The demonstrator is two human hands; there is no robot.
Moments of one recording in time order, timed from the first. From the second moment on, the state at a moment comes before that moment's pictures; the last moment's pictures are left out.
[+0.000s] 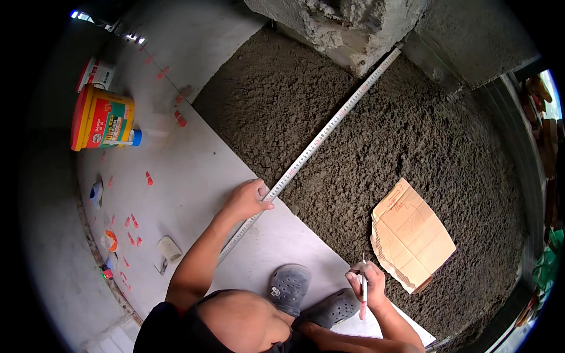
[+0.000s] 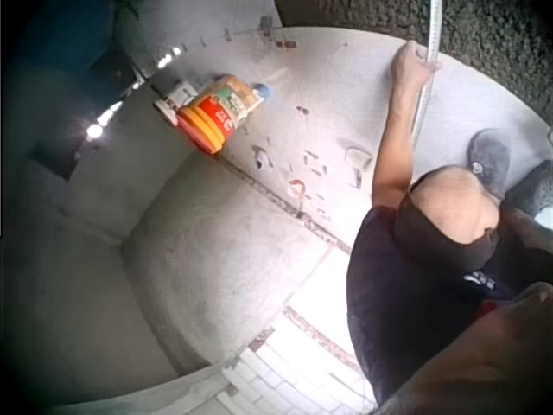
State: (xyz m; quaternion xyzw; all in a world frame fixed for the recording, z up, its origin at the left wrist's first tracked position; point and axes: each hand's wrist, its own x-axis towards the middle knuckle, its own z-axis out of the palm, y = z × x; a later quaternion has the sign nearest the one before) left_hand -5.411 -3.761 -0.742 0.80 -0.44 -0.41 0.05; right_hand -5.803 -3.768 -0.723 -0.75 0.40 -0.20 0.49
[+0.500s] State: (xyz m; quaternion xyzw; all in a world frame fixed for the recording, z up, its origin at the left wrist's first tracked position) left_hand -5.418 -3.750 -0.765 0.81 -0.49 -0.31 0.13; right_hand -5.809 -3.767 -0.720 -0.74 0.41 -0.20 0.49
